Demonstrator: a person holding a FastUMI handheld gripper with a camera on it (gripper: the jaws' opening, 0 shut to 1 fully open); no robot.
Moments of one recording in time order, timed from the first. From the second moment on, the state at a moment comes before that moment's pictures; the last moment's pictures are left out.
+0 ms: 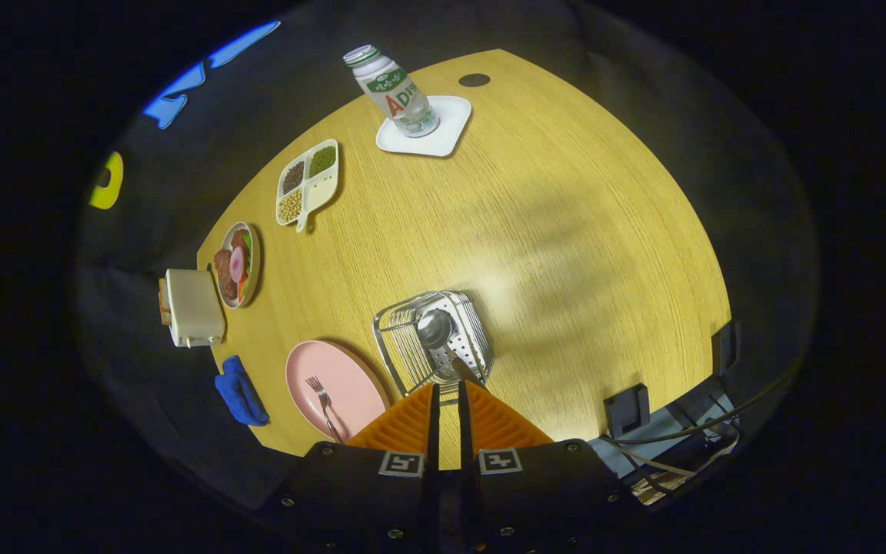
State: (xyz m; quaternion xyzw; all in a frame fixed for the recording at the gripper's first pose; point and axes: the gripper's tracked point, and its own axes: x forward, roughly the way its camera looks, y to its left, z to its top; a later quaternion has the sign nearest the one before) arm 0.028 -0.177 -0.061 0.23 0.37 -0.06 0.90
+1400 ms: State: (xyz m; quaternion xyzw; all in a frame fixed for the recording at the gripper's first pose) arm 0.047 0.039 -0.125 0.07 0.33 0.06 0.94
